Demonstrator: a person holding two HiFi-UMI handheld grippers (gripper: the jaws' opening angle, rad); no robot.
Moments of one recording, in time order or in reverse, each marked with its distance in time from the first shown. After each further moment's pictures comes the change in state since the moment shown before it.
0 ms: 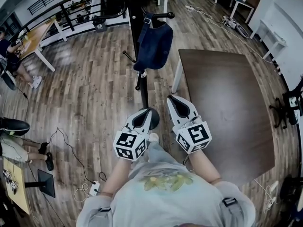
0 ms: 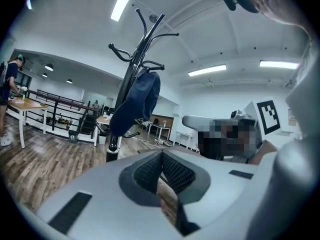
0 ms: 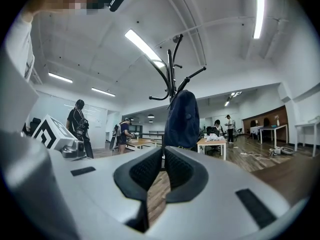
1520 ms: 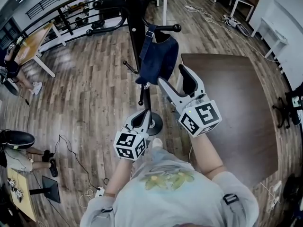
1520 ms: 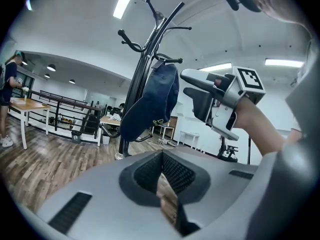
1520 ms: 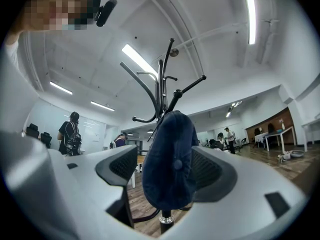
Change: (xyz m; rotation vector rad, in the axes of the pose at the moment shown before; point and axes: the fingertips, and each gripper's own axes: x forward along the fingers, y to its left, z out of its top) left arm 0.046 0.062 0.015 -0.005 0.010 0.035; right arm 0.099 -0.051 0.100 0.017 -0.185 0.014
